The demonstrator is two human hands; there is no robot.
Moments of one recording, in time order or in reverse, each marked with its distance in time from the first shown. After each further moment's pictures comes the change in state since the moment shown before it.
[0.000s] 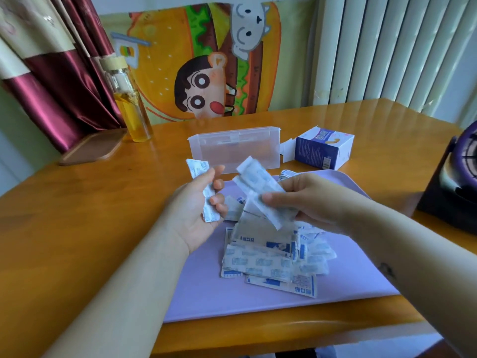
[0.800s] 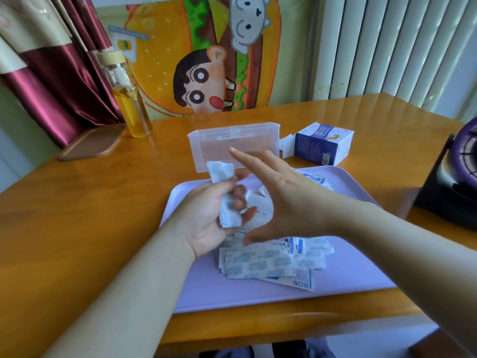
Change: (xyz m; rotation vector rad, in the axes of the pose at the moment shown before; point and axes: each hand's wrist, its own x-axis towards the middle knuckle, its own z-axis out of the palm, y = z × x) left_hand -0.014 -0.009 0.012 0.067 -0.170 -0.086; right_hand -0.004 -0.011 0.018 -0.972 0.081 -0.539
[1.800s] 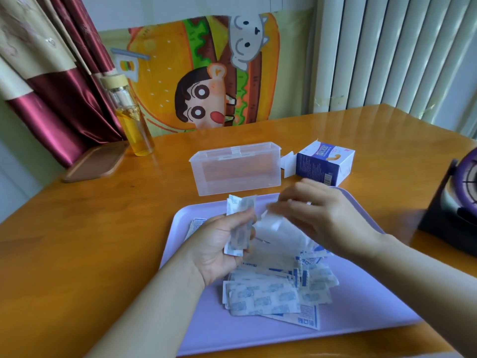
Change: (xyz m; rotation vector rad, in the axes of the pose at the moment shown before) left_hand 0.013 0.004 0.005 -0.053 0.051 -0.220; right_hand -0.006 0.050 -0.006 -0.251 0.496 -0.344
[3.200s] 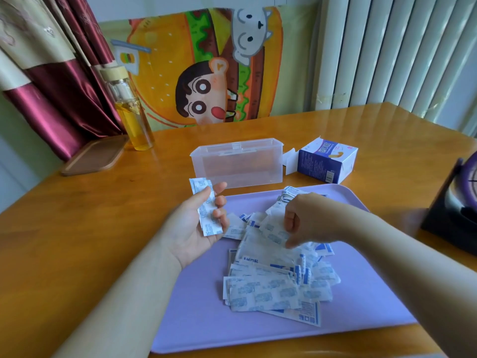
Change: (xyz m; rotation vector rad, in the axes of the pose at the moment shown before) left_hand 0.003 0.025 -0.028 -0.105 0.058 0.178; right_hand 0.024 -0.002 0.005 0.040 -0.976 0.690
